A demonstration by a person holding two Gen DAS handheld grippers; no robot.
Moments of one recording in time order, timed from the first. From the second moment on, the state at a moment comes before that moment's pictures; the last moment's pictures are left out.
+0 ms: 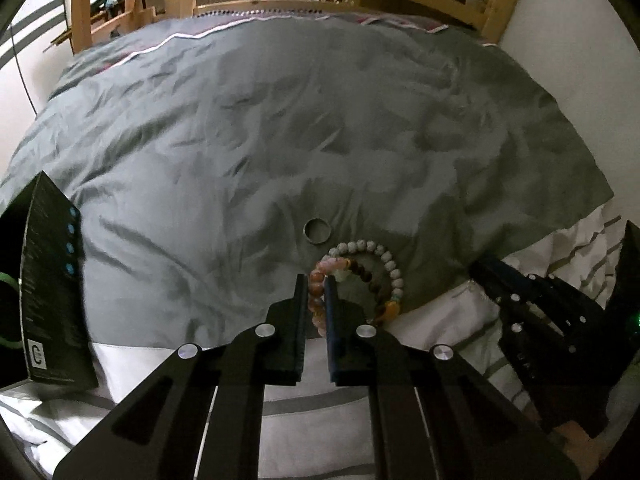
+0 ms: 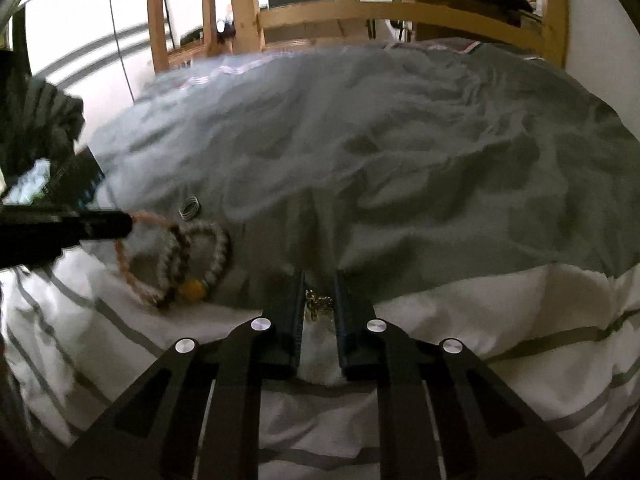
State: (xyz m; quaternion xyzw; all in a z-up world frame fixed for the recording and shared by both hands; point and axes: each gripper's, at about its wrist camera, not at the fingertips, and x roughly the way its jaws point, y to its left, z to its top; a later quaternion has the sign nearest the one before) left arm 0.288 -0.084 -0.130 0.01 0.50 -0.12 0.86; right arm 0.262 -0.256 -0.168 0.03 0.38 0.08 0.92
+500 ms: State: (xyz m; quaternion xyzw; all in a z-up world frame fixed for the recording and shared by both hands) left arm 0.277 -0.081 -0.091 -0.02 0.45 -0.14 0.88; right arm 0.240 -0.264 -0.132 0.09 0.25 0.14 0.95
